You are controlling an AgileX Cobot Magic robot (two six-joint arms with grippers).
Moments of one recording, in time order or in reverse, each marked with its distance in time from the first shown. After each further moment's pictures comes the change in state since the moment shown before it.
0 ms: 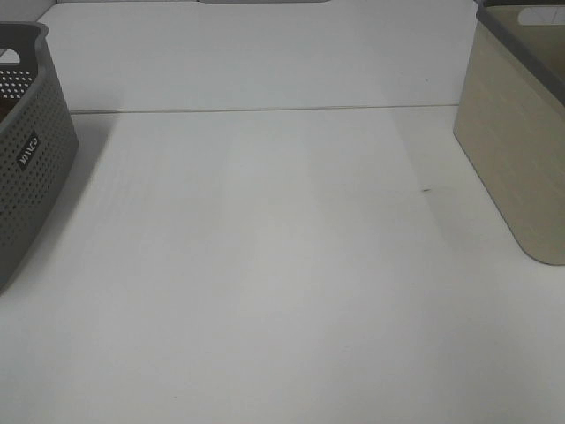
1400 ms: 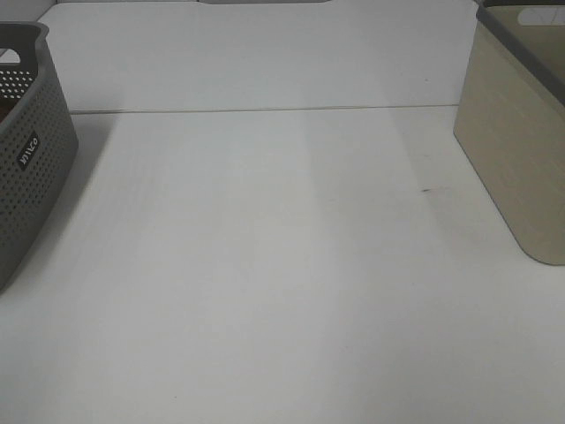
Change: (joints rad) left arm 0.000 0.000 0.000 0.000 0.000 0.000; right arm 0.326 -0.905 0.854 -0.266 -0.093 0.111
